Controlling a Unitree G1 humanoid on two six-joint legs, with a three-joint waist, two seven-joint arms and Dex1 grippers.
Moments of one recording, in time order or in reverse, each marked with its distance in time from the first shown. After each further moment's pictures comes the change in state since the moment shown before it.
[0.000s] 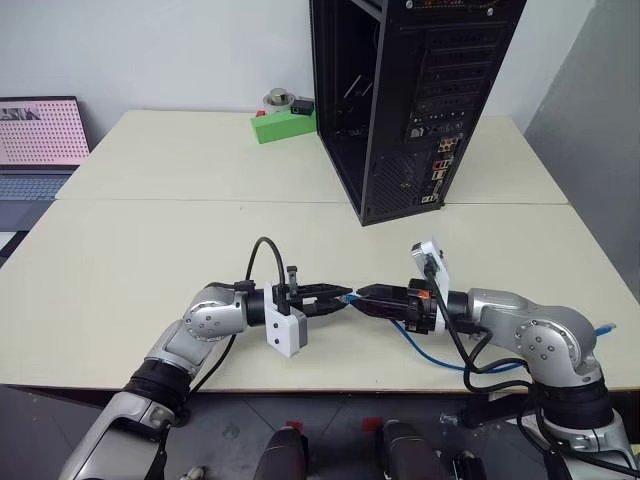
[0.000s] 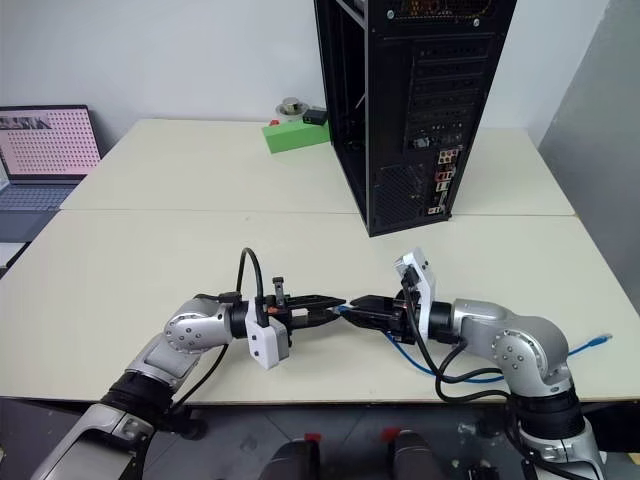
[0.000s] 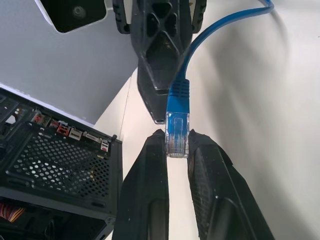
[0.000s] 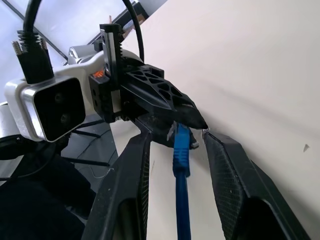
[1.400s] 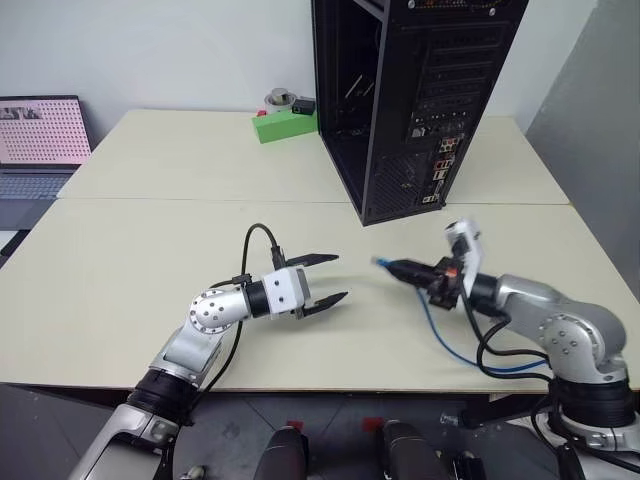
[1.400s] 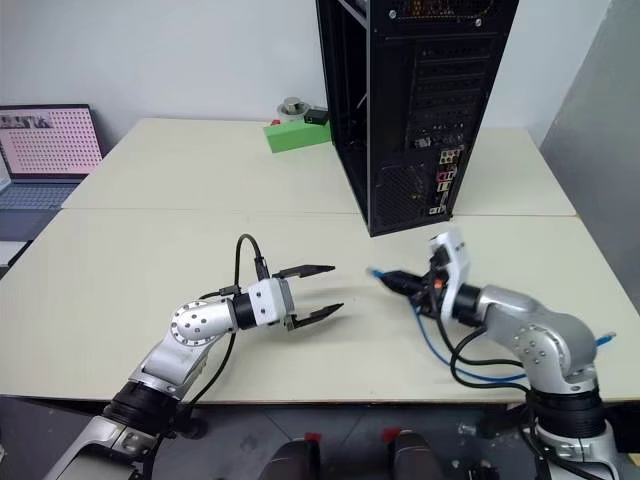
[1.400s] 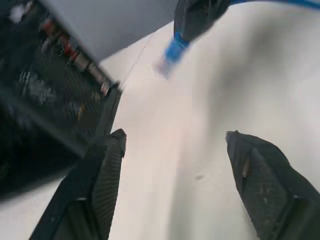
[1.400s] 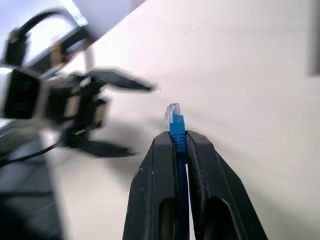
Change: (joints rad) left arm 0.058 -0.052 0.051 -0.230 -0.302 0.746 -0.005; right arm -0.009 -0.073 -0.145 0.007 -0.132 -0.164 -0.137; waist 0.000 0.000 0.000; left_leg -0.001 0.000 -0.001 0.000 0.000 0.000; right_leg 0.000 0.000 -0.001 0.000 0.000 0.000
